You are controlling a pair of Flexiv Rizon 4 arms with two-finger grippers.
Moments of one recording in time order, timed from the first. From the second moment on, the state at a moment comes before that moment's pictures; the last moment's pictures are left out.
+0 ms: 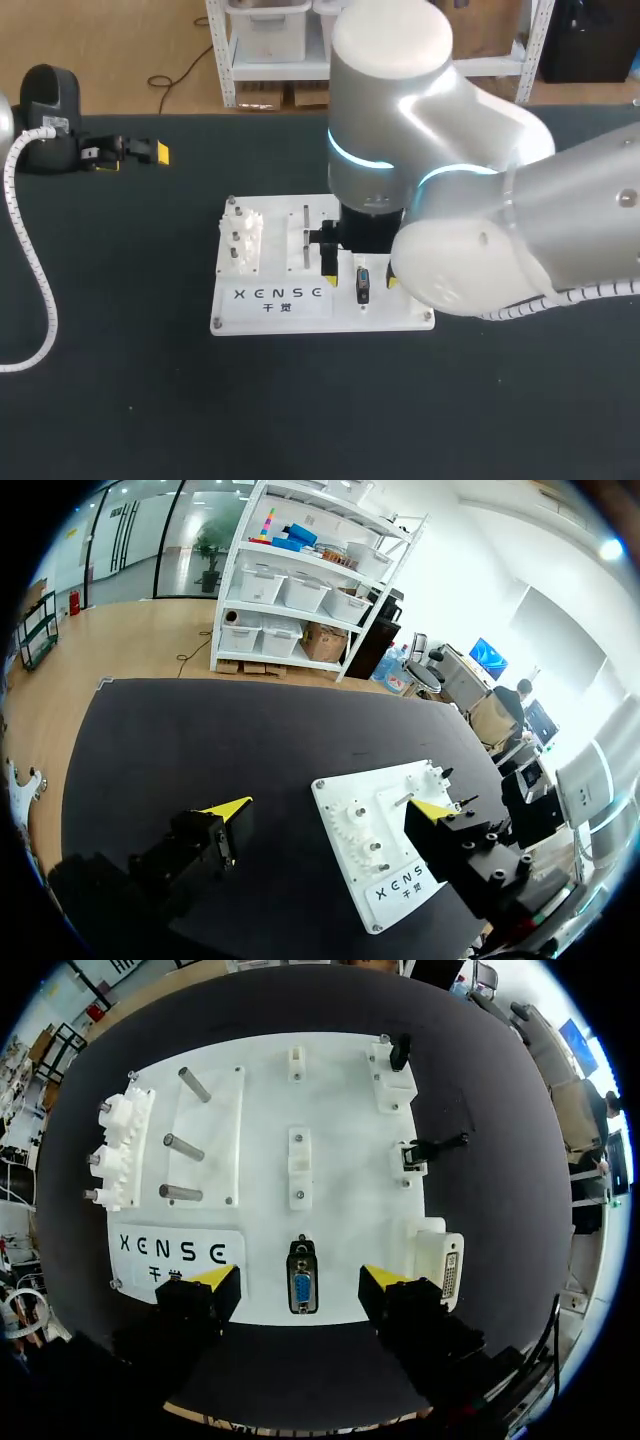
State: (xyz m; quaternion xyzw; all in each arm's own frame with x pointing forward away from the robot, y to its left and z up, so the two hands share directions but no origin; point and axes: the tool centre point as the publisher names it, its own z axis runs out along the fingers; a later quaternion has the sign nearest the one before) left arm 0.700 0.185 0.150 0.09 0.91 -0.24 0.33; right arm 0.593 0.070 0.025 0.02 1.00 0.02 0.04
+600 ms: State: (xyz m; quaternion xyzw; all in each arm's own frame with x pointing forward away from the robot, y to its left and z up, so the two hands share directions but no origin) left arm 0.700 0.185 0.150 0.09 0.91 -0.24 0.33; right arm 0.597 0.066 0.012 0.00 1.00 0.01 0.03
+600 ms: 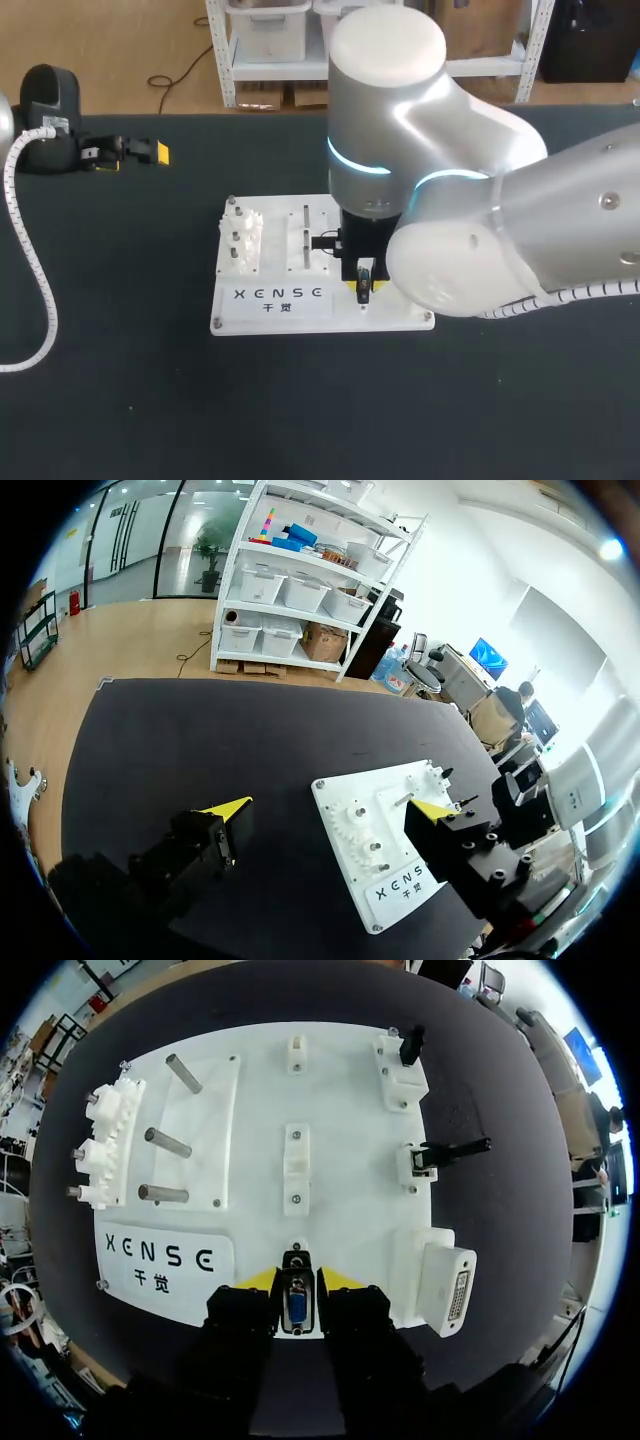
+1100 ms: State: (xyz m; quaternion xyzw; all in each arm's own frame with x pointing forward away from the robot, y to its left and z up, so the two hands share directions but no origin) left arm 0.700 0.185 0.150 0.09 0.91 -0.24 0.33; right arm 0.605 0.065 0.024 -0.01 1.00 0.01 0.06
